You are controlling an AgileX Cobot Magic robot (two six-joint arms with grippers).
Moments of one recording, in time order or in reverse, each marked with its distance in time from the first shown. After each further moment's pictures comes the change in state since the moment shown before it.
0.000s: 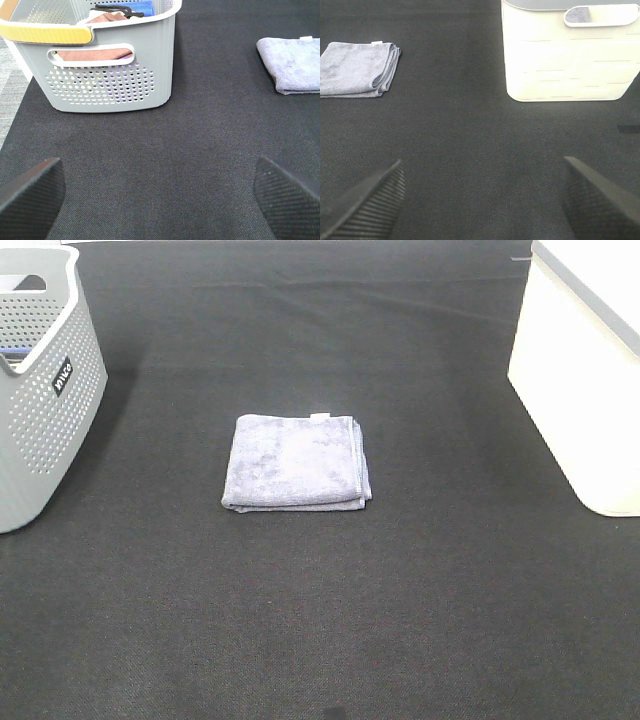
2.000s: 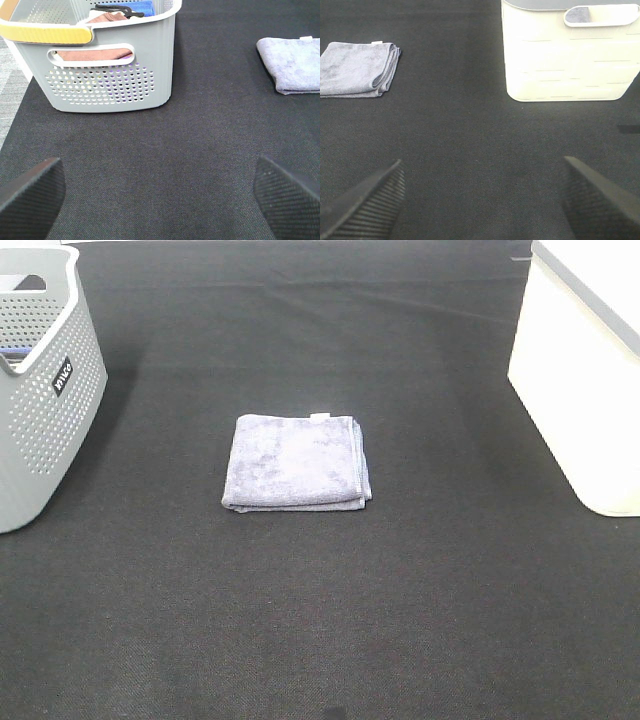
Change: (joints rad) left arm 0.000 0.000 0.000 0.000 0.000 0.000; right arm 0.000 0.000 0.000 0.000 0.000 0.000
